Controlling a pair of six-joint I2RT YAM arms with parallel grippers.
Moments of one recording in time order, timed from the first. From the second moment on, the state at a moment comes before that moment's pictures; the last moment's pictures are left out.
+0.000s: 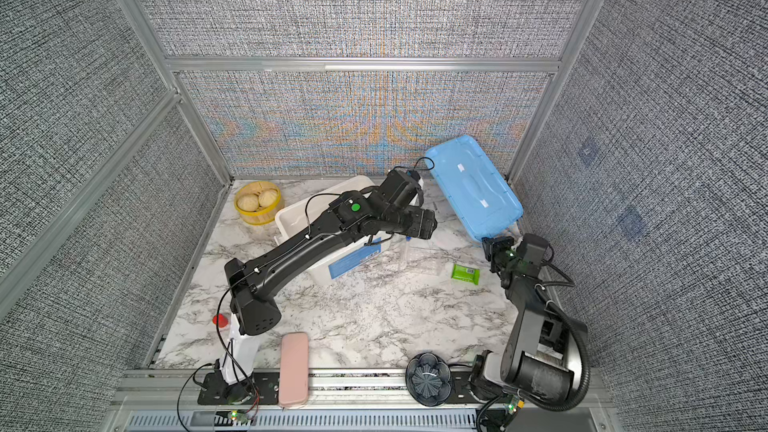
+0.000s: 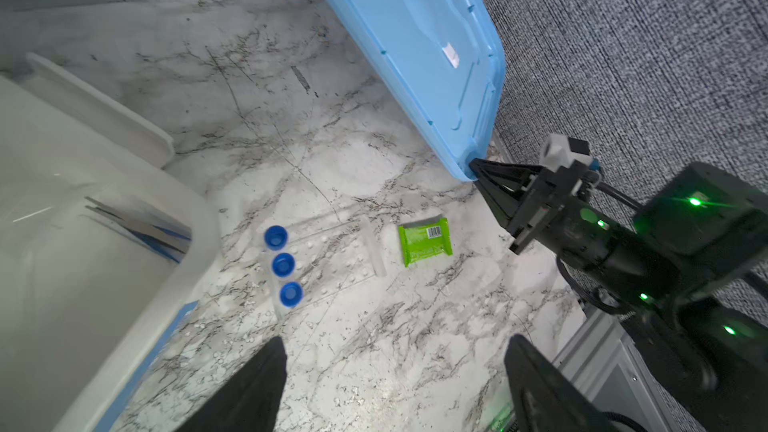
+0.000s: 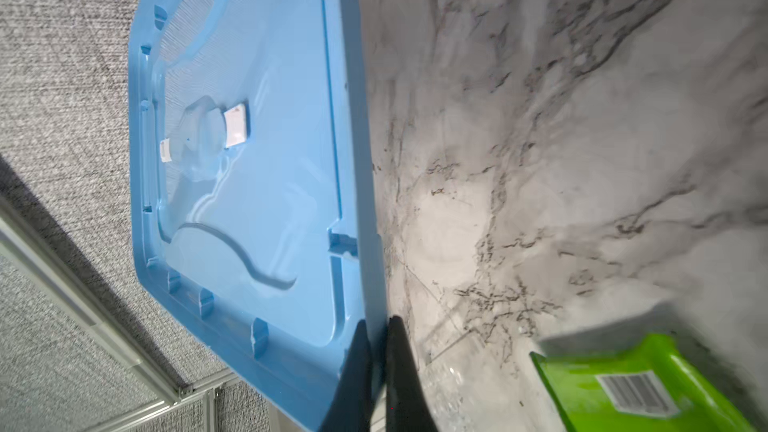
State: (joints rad) left arm -1.01 2.08 2.28 -0.96 -0.03 -0.58; right arm -0.39 1.32 0.58 0.23 -0.58 1.23
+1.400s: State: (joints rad) left arm -0.77 1.28 1.25 -0.21 -0.16 -0.70; right arm 0.50 1.10 0.83 -0.08 -0.28 1.11
